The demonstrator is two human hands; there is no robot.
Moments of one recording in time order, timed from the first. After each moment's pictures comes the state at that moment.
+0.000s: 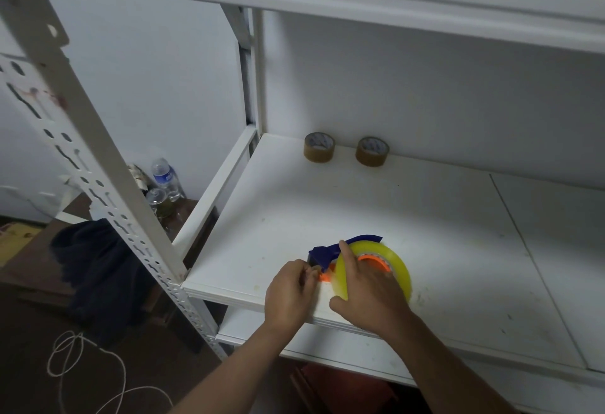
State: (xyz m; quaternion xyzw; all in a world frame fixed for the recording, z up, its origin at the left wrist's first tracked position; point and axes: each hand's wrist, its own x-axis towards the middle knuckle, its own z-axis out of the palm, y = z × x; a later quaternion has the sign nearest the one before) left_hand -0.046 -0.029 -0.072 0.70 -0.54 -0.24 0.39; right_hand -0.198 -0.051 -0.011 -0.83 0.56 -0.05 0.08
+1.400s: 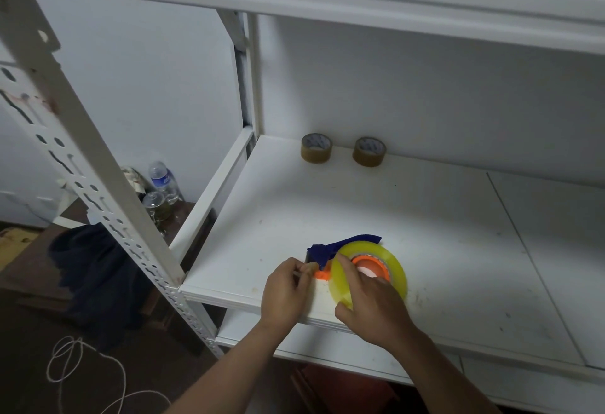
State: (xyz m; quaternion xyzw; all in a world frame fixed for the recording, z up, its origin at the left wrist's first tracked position) left_hand -0.042 -0.034 -0.065 0.70 -0.49 -0.31 0.41; right_hand -0.212 -0.039 -0.020 -0.85 0.50 -0.11 0.08
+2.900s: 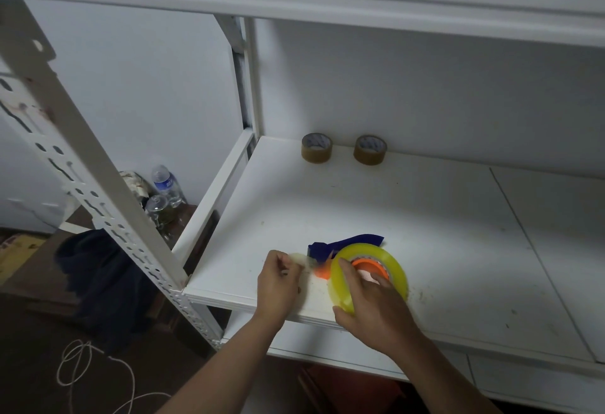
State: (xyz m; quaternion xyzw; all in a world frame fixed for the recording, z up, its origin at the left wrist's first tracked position) left_hand -0.030 -0.040 -0.057 0.70 -0.36 -0.39 0.48; right_hand -0.212 -0.029 -0.019 -0.86 0.49 -0.12 0.03
